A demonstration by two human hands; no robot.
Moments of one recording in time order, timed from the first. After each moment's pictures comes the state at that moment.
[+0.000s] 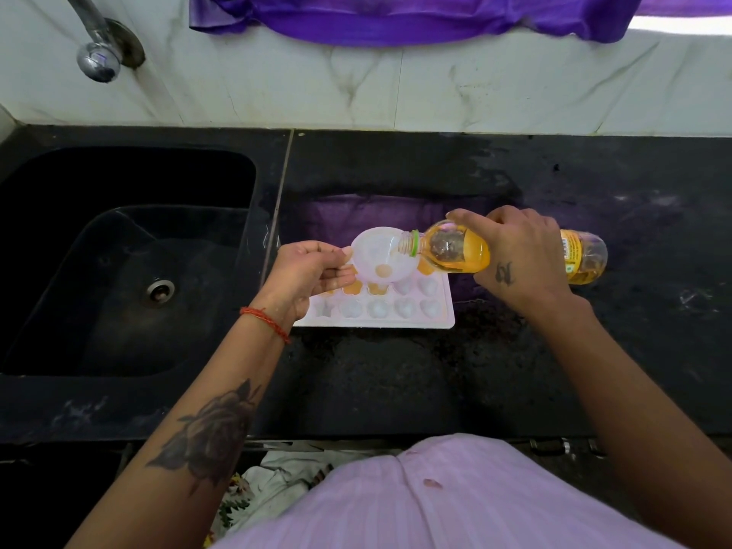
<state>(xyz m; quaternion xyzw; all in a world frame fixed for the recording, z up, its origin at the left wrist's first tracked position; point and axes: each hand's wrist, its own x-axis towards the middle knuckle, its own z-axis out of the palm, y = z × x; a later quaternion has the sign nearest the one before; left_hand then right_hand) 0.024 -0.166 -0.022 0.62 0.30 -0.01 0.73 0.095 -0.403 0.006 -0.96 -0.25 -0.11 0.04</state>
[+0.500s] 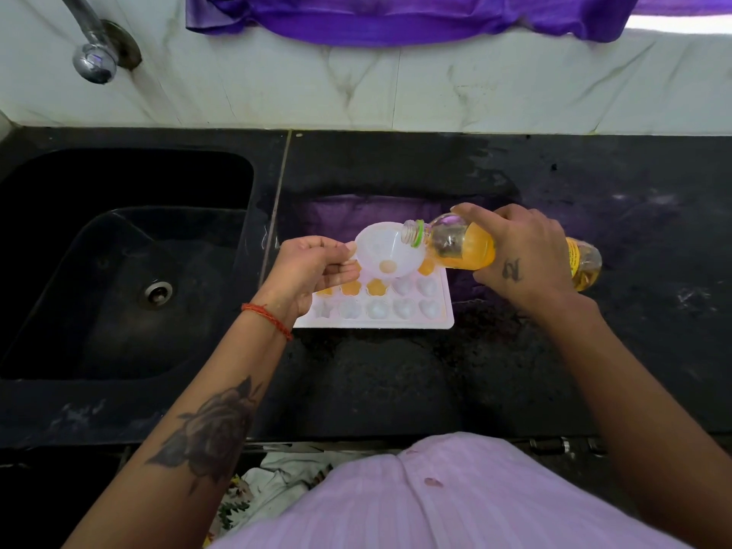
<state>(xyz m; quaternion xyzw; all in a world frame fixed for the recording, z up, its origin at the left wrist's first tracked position) 0.028 -0.170 -0.016 0.61 0.28 -0.01 0.74 0.094 -0.406 0.009 -0.96 -0.23 -0.09 0.08</state>
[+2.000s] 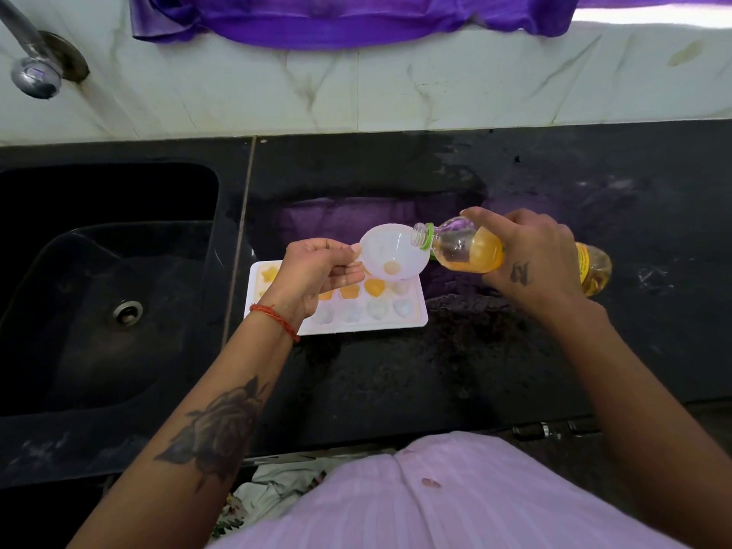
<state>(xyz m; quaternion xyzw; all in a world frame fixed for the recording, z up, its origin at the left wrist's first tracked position) 0.048 -0.203 -0.018 0.62 0.26 -0.05 0.74 0.089 -0.447 0.008 -0.98 -0.18 -0.10 0.07</state>
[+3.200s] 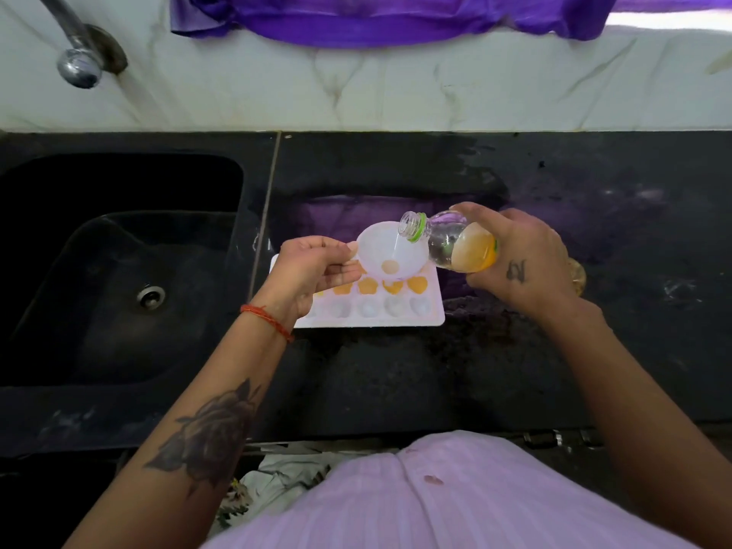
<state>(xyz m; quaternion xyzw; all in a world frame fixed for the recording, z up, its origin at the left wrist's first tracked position) 0.026 -0.181 -0.013 0.61 0.26 -0.02 0.75 0.081 -0.415 0.017 -0.97 -0.20 -0.05 0.16</state>
